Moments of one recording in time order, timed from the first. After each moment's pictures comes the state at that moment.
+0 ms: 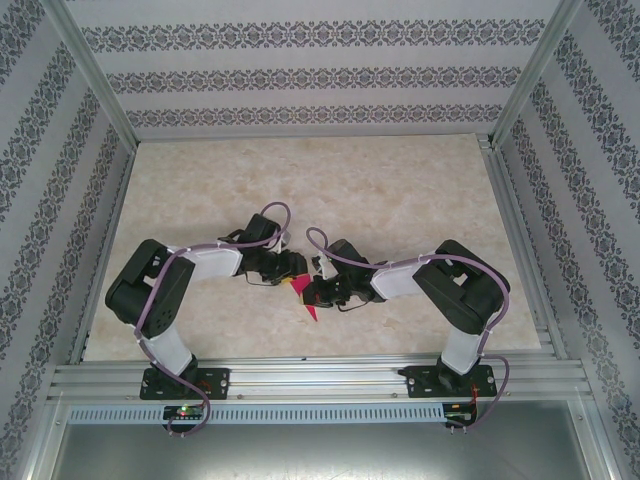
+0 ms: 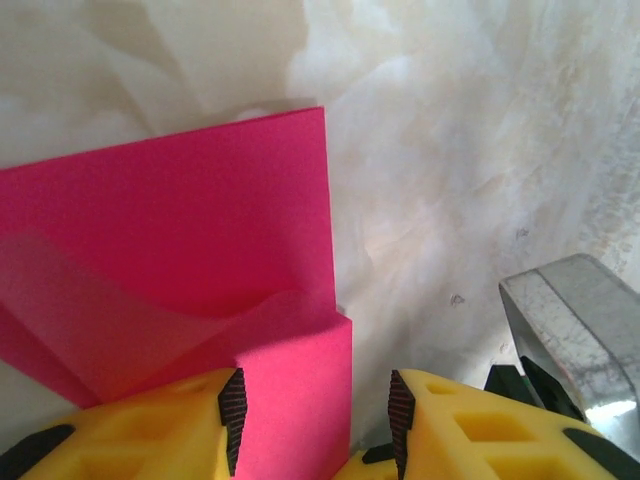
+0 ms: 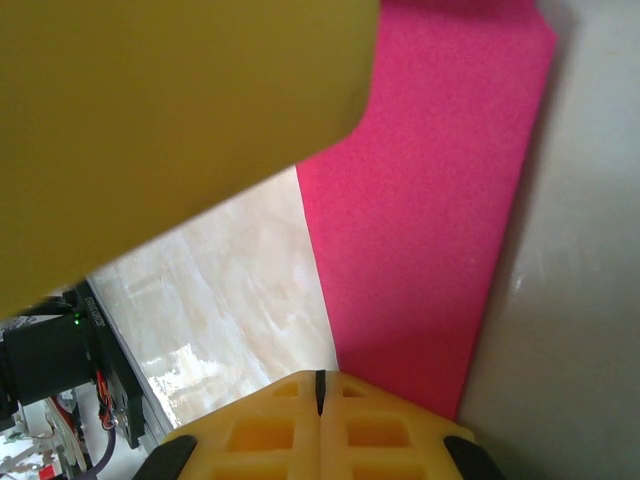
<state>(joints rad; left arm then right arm) -0.47 1.72 0.83 -0.15 0.53 -0.76 0.77 1.79 0.71 0.20 -0.62 0.84</state>
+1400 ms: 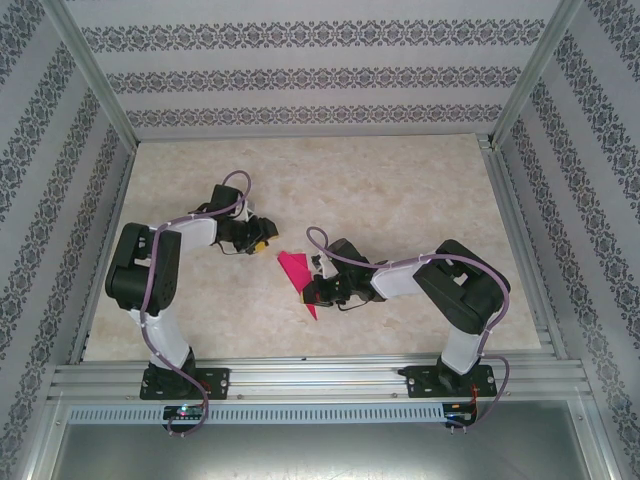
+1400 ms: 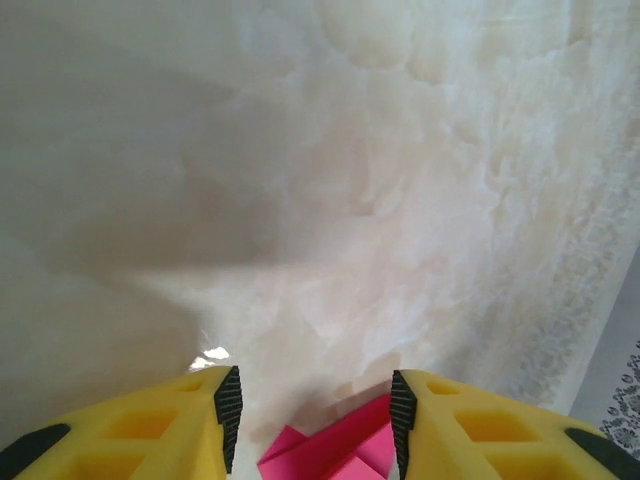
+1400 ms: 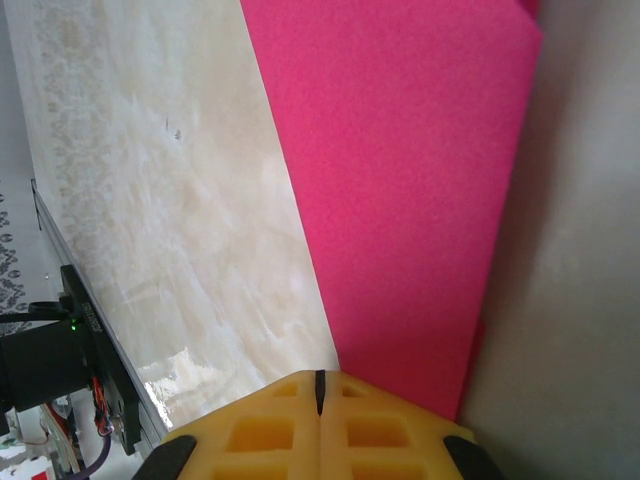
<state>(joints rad) -0.17 1.81 1.01 -0.24 0.59 -0.71 0.77 1.79 0.71 0.19 -0.60 0.83</state>
